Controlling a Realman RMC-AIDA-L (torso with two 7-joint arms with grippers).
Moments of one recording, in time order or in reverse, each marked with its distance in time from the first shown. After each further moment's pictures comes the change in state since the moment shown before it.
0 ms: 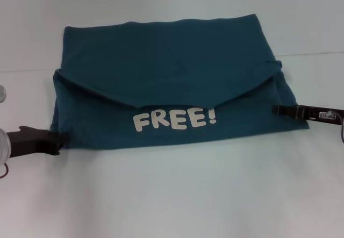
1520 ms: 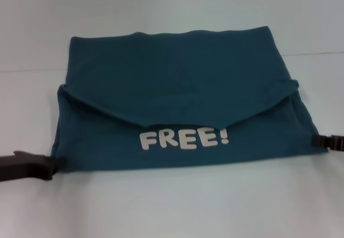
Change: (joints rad) left arm 0.083 -0.004 -0.016 0.099 0.026 0.198 -0.067; right arm -0.171 -0.057 0.033 -0.093 0.004 -0.301 -0.039
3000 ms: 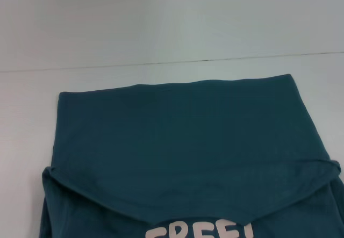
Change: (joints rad) left arm 0.167 0.001 -0.280 0.104 0.041 0.773 0.077; right arm -0.383 0.026 0.155 -0.113 -0.022 -0.570 -0.315
